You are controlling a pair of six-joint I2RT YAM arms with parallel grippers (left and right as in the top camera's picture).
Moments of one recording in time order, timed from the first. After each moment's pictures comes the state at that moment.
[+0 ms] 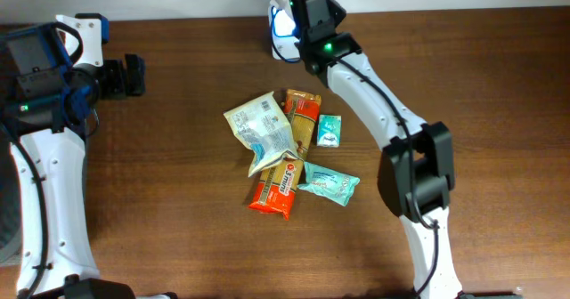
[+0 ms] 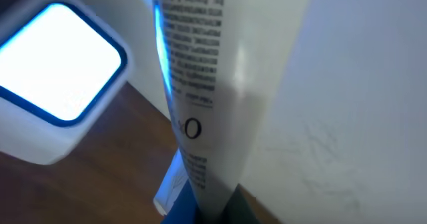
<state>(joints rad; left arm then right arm) 0.25 1.55 1.55 -0.72 0.24 0.17 0.42 2.34 2.09 -0.27 0.56 -0.75</state>
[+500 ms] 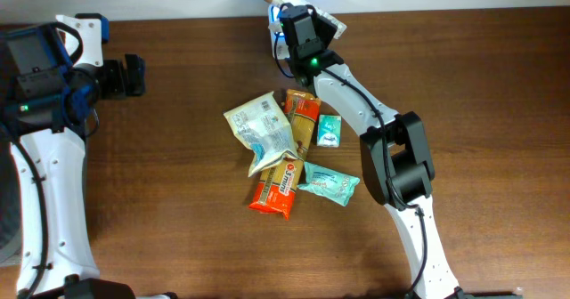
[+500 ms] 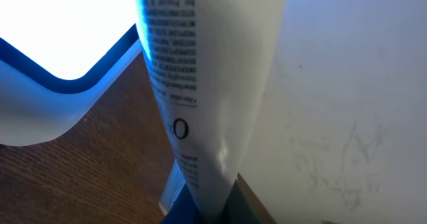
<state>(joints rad) 0.25 1.55 1.55 -0.72 0.24 0.17 0.43 2.48 2.09 -0.17 0.68 -0.87</state>
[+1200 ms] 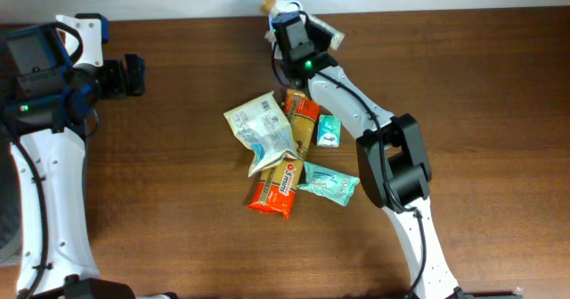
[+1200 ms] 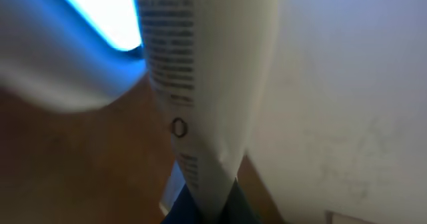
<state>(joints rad) 0.25 1.55 1.55 -0.72 0.24 0.17 0.46 2.47 2.09 -0.32 0.71 -0.83</state>
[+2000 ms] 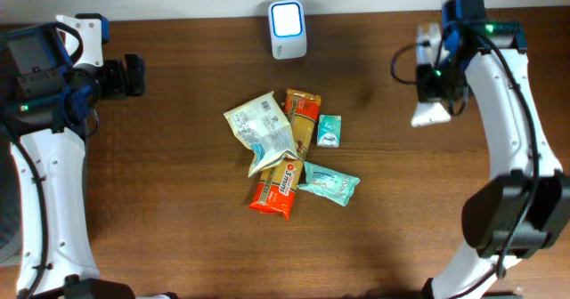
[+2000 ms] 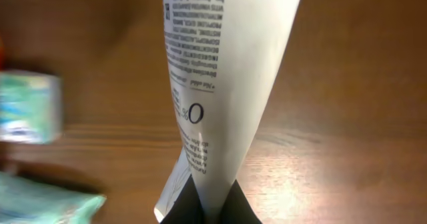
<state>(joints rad) 0.25 1.55 1.55 -0.72 0.24 0.17 -0.08 1.93 1.81 -1.25 0.05 -0.06</state>
